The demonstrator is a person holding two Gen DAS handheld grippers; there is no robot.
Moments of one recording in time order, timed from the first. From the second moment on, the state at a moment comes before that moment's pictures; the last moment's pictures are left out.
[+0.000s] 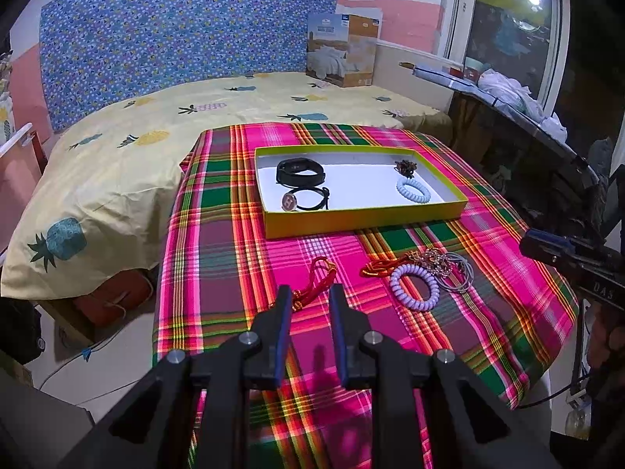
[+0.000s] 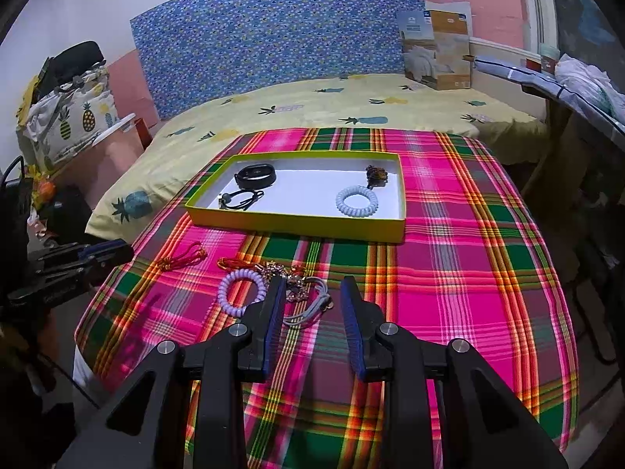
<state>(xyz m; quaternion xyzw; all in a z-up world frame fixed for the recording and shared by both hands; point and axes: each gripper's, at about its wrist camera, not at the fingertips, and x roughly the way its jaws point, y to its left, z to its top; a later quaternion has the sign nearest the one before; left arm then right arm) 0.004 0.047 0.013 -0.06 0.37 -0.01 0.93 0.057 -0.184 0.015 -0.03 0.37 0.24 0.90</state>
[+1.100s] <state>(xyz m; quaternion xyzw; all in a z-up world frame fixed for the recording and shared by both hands) 0.043 0.009 -0.012 -0.07 0.41 -0.07 0.91 0.096 -0.168 -0.040 -0.01 0.44 0.23 0.87</state>
